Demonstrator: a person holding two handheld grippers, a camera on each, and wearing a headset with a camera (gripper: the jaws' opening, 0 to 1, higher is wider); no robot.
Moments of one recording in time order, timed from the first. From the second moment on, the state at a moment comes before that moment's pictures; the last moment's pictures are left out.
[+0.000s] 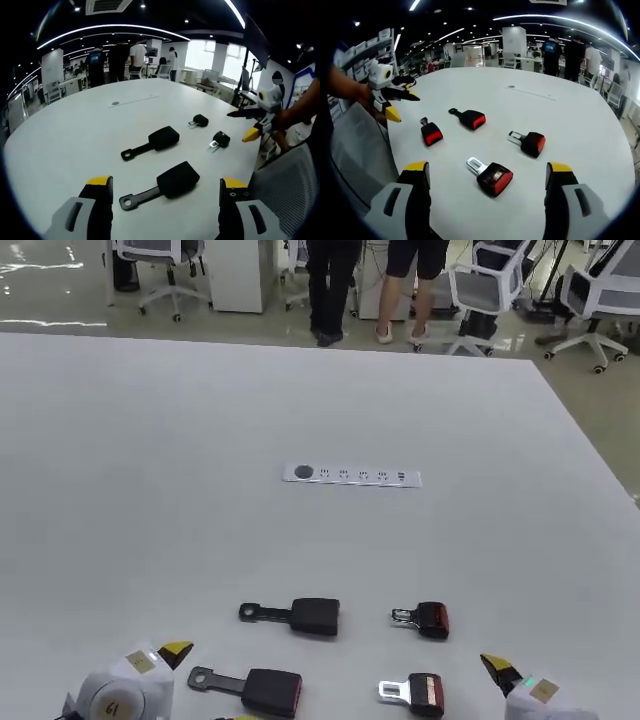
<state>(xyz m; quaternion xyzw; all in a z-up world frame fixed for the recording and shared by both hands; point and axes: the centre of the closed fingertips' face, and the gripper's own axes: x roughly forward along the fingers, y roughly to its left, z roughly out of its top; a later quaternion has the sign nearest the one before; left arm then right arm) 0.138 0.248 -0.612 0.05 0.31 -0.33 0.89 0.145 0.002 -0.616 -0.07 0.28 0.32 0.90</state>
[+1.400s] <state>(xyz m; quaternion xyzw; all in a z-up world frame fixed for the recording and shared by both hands) 0.149 0.208 -0.657 0.17 0.36 -0.46 0.79 0.162 0.018 -0.657 -0.07 0.35 0.41 0.84</state>
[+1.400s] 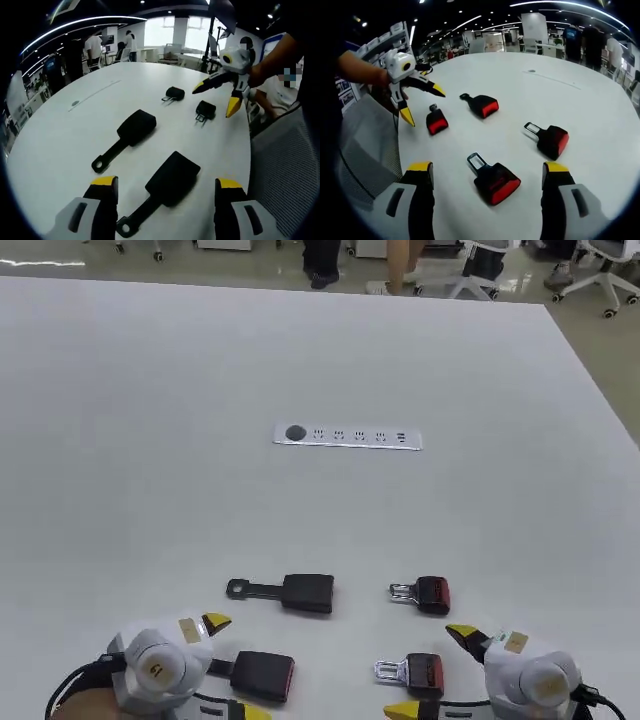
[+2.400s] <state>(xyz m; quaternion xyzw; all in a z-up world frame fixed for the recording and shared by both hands) 0.162 0.201 -0.693 0.26 0.36 -0.56 0.70 0.165 0.008 -0.693 -0.12 0.38 0.49 0.77</state>
